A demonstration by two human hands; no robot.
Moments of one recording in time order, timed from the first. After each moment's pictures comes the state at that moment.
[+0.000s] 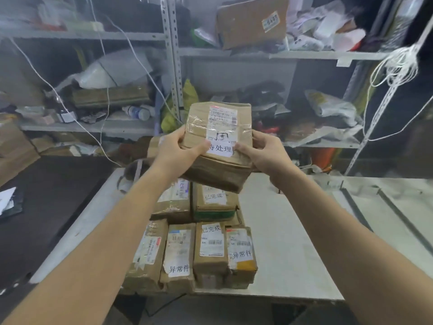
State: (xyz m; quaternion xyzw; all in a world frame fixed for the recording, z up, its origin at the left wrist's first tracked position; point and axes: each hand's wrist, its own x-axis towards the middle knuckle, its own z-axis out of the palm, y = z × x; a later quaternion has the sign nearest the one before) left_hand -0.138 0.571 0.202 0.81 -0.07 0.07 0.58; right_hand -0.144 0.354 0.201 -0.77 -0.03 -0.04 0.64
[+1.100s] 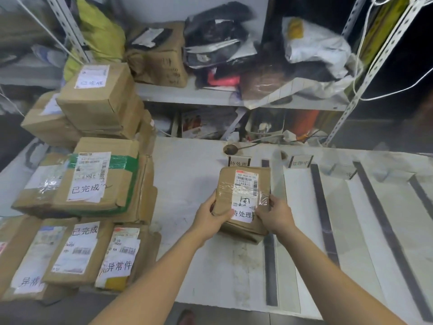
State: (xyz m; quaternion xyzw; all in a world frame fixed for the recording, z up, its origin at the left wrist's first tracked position) left_hand -0.087 0.211 -0.080 0.77 0.06 -0.18 0.61; right_hand -0.089 0.022 -0.053 -0.86 0.22 0.12 0.44
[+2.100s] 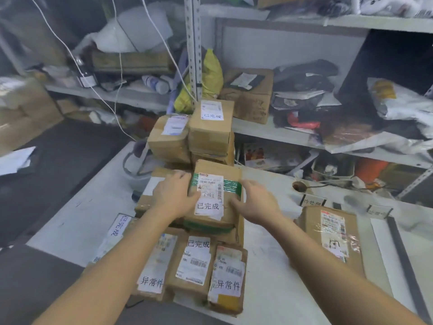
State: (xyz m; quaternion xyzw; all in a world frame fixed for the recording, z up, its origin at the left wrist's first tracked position) left_hand -0.059 0.542 0.058 0.99 0.05 0.01 0.09; right_hand -0.034 0.326 0.049 -0.97 -0.11 0.06 0.19
